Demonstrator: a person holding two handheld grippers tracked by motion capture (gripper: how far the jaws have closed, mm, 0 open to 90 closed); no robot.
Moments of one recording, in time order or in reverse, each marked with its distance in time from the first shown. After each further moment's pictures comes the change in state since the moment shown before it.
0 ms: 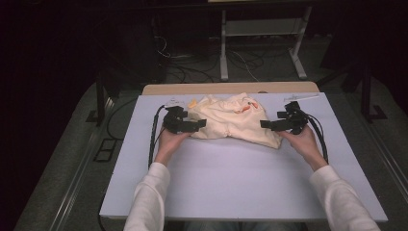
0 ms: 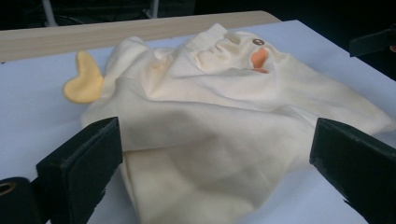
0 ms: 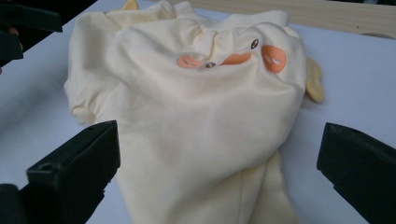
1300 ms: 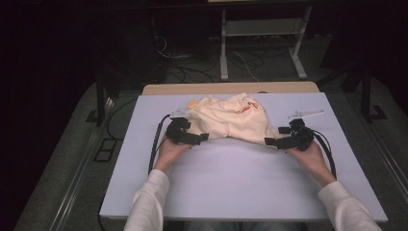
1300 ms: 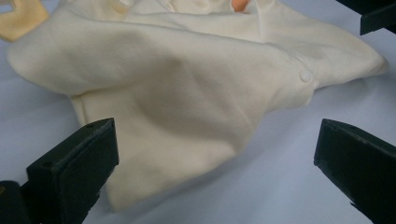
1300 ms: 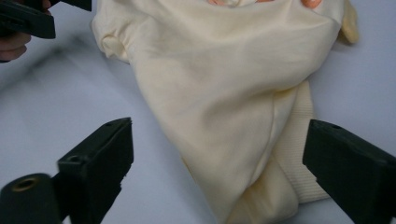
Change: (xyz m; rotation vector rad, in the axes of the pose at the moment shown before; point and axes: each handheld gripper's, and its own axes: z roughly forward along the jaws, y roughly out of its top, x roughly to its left) left arm -0.009 -0.028 0.008 0.107 -0.041 0.049; right arm 0.009 -0.044 -0.015 0.052 0.054 -0.049
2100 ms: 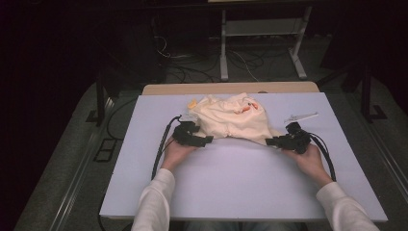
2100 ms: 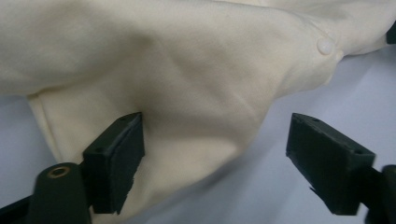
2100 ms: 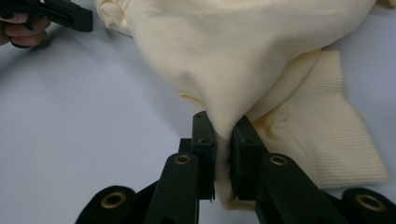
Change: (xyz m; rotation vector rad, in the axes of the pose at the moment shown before) left arm -0.005 -0.006 0.025 0.038 0.022 0.089; right arm -0.001 -0.008 0.011 0.073 0.044 0.006
